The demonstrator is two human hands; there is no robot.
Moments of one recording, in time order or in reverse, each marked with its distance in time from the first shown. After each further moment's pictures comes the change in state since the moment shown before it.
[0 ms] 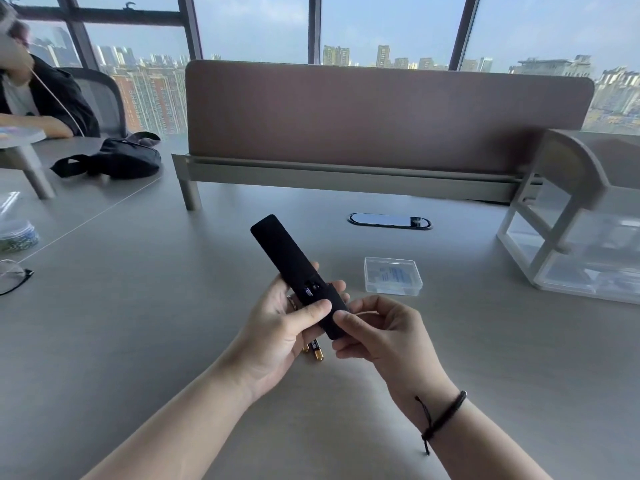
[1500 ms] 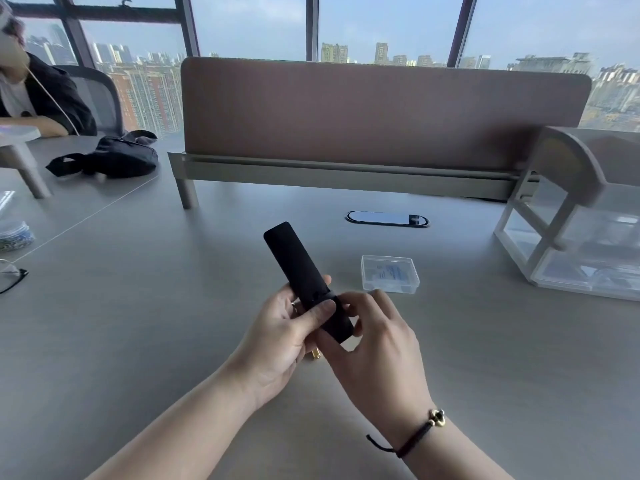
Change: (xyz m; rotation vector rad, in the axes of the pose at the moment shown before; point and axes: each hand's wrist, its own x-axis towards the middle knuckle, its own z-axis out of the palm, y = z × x) left_hand -0.004 -0.010 0.009 0.126 0.111 -0.035; right_hand -0.016 0.012 0.013 -0.977 0.235 -0.536
